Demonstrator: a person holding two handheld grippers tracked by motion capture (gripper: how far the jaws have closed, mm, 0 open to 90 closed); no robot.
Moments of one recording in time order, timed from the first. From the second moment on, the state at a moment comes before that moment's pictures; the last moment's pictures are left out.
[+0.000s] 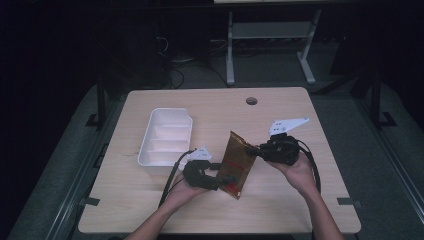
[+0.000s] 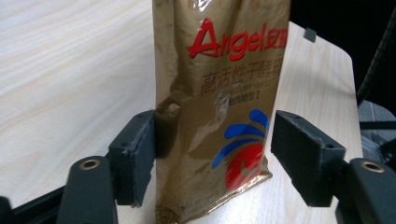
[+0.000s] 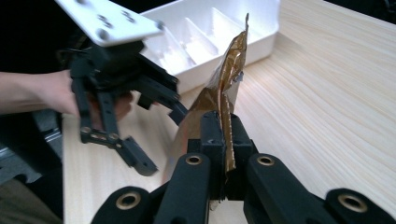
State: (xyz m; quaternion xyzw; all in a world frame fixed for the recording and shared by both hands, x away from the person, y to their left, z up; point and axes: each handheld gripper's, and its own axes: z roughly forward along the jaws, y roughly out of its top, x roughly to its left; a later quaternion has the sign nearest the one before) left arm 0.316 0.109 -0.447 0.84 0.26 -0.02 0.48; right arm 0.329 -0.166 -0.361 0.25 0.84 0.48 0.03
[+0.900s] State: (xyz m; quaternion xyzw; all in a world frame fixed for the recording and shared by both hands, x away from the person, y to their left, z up) left arm 0.310 0.109 -0.448 0.85 0.23 -0.01 0.47; right arm 0.335 -0.160 -0.373 0.25 0.84 0.48 0.00
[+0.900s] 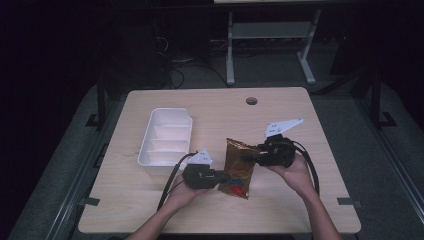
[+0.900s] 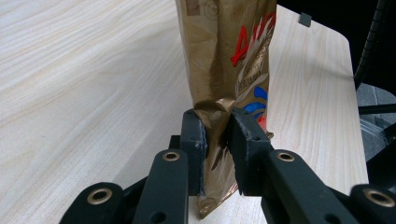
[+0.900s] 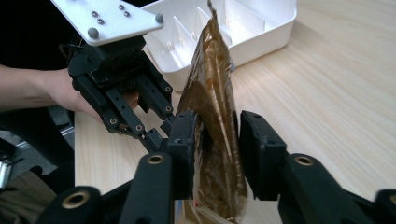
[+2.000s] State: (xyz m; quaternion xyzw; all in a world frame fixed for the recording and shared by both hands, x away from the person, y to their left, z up) left arm 0.294 0.120 -0.444 0.87 0.22 0.03 0.44; right arm 0.338 -0.177 -0.363 0.27 0.84 0.46 0.02
